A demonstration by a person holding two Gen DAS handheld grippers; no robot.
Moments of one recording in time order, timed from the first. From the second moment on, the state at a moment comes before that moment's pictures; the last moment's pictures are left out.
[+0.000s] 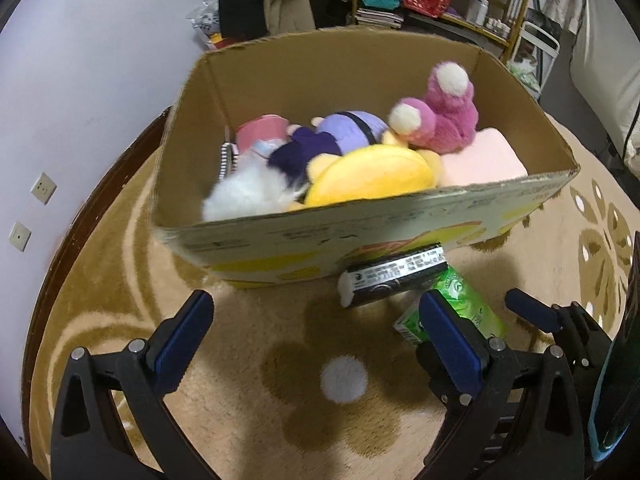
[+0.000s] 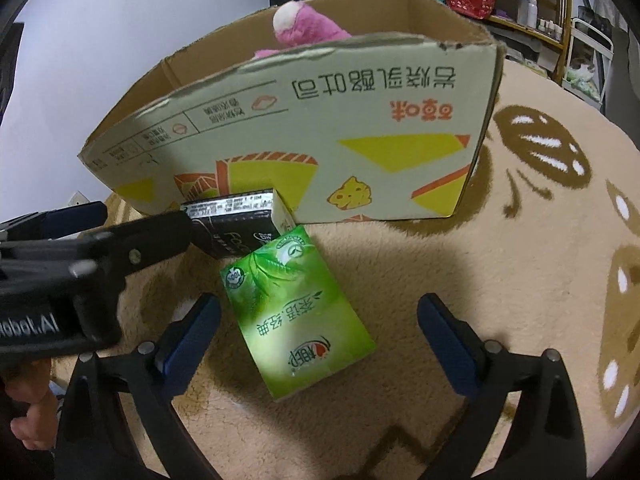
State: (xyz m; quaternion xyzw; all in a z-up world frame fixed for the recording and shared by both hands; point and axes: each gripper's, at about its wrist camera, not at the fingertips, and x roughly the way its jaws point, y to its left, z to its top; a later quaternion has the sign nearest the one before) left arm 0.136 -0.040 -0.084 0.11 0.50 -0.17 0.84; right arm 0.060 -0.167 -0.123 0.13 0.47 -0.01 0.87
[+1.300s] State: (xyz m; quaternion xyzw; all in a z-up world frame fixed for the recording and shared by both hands) left arm 0.162 -0.074 -0.129 0.03 0.56 -0.19 0.81; right arm 0.070 -0.172 -0.131 0.14 0.47 -0.03 0.87
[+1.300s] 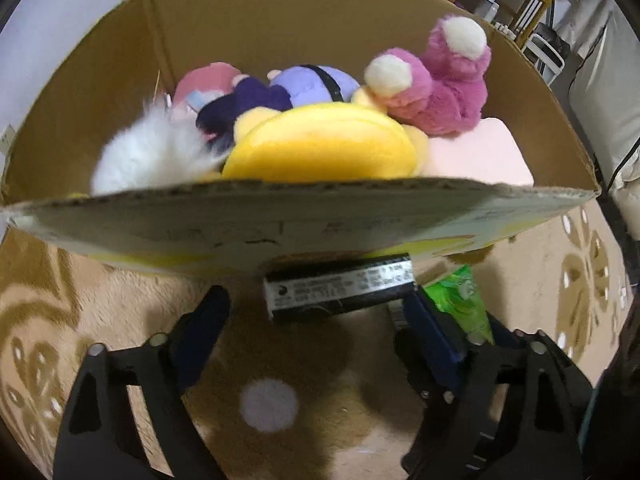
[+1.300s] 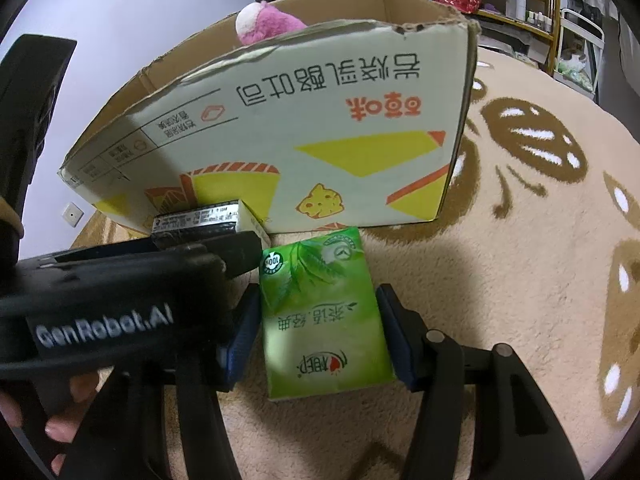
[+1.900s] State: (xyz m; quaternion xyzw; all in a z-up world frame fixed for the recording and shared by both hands) left arm 0.153 -0.086 -0.126 0.07 0.54 -0.19 0.82; right arm 0.071 -0.182 -0.137 0.14 0.47 -0.03 0.87
